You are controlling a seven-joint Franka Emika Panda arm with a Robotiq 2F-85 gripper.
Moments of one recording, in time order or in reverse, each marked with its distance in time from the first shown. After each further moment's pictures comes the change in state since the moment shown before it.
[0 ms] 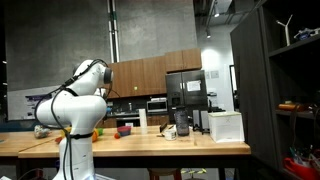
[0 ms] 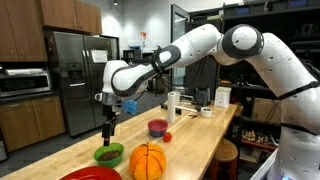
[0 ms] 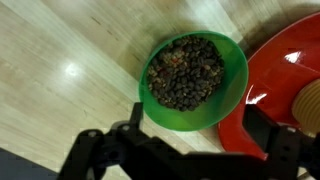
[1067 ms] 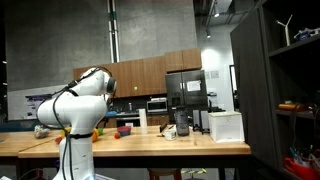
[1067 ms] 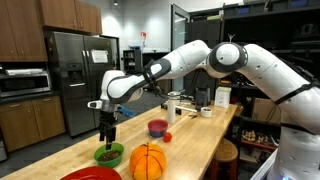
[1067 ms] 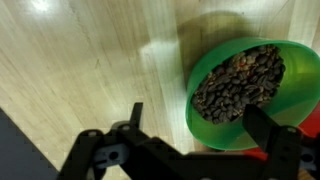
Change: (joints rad) arm -0.022 0.191 0.024 0.205 -0.008 -0.021 -0.606
